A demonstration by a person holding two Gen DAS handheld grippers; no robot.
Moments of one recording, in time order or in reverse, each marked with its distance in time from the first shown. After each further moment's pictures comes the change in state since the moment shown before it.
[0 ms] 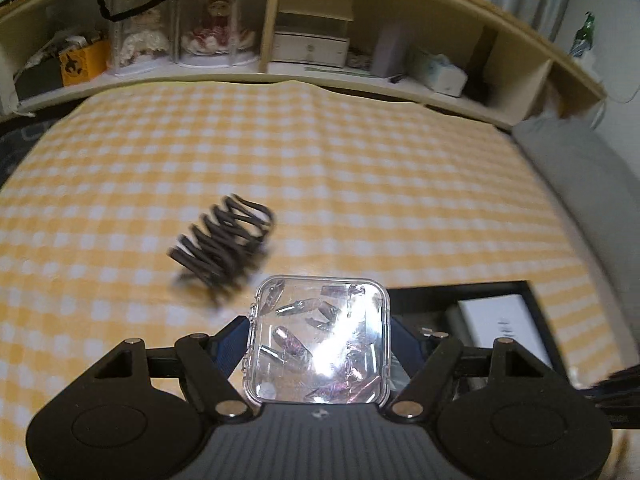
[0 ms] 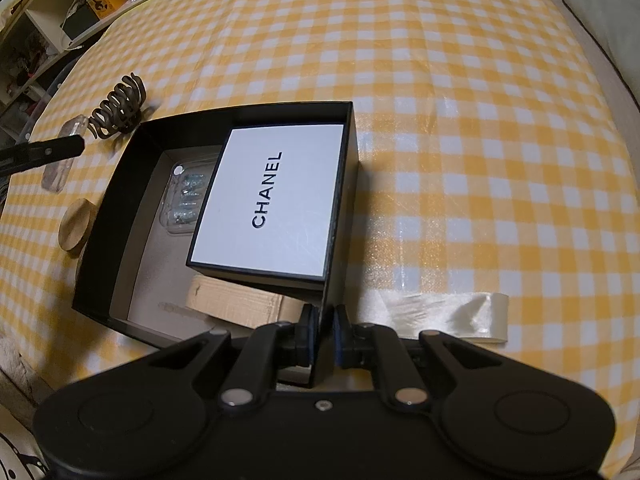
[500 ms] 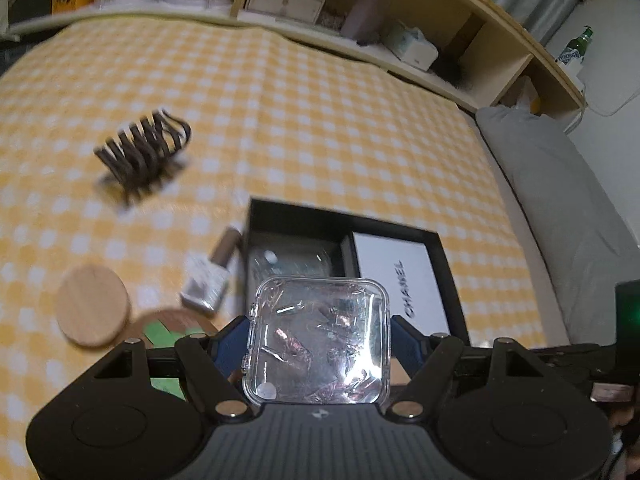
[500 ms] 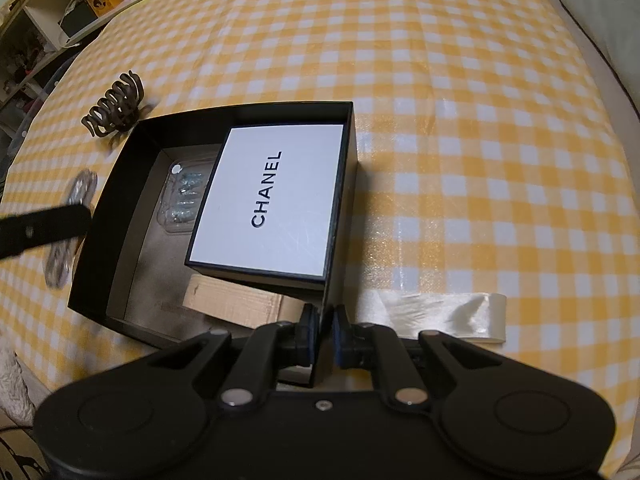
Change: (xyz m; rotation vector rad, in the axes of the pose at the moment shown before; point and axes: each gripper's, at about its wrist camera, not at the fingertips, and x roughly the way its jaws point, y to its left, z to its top) left arm -0.013 -0.059 -0.039 -0.149 0.128 -0.124; right arm 0.002 0.003 0.002 -0.002 0.000 -0.007
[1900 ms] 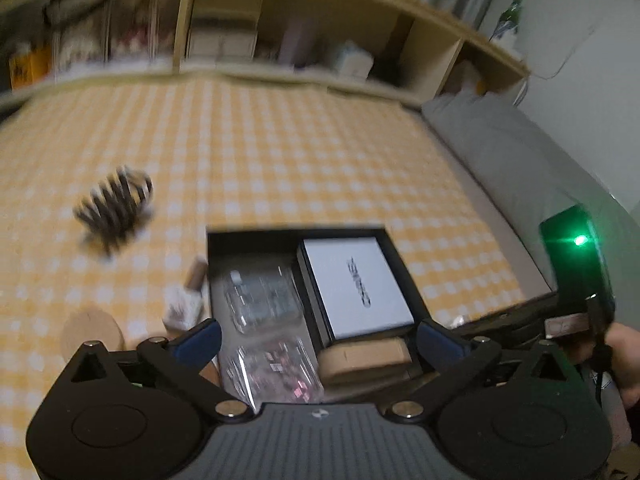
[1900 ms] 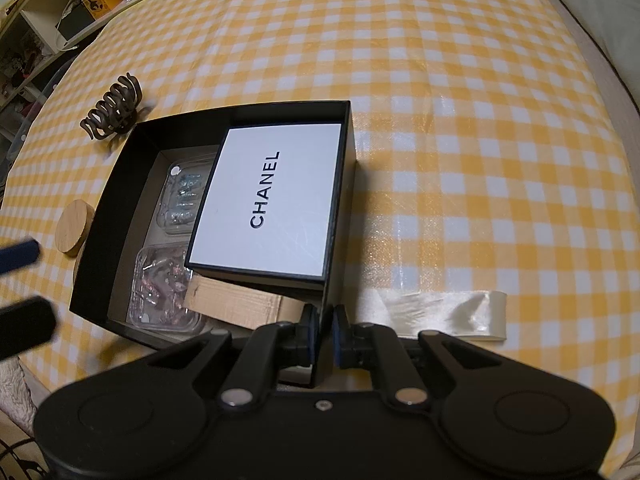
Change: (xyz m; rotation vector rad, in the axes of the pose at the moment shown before) left arm -0.041 -0.031 -0.020 0.237 -0.127 -0.015; right arm 0.002 0.002 0.001 0.013 -0.001 -0.006
